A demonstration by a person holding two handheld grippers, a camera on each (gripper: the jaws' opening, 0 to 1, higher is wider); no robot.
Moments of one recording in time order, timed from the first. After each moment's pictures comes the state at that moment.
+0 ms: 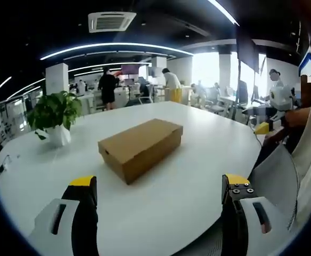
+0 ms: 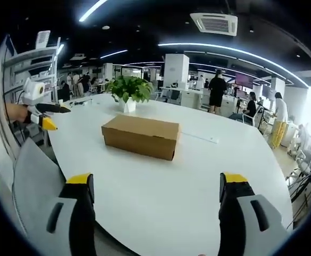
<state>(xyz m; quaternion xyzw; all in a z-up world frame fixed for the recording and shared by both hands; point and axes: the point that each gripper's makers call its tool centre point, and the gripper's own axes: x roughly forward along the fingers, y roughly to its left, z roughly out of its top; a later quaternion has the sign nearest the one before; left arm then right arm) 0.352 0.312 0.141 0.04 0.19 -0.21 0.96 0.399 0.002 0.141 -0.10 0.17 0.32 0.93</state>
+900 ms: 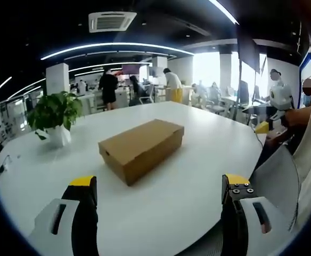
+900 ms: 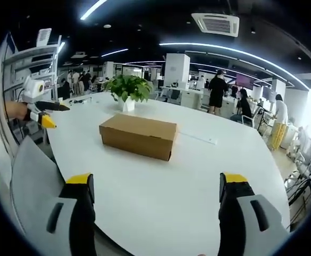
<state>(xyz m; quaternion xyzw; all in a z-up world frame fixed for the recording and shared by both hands) 0.357 0.312 0.142 0.03 0.19 -0.21 0.96 0.408 -0.005 0.142 -0.11 0.17 0.32 0.93</state>
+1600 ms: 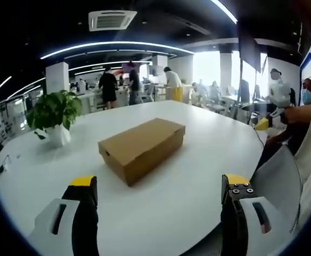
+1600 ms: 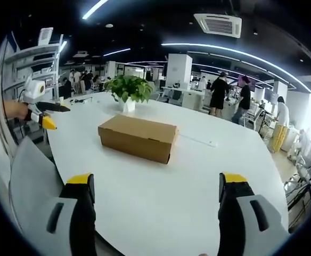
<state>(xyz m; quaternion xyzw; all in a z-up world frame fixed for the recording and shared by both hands) 0.367 0.311 0.138 0.04 0.20 -0.21 0.96 0.422 -0.004 0.149 -0.11 0.17 0.33 0.92</state>
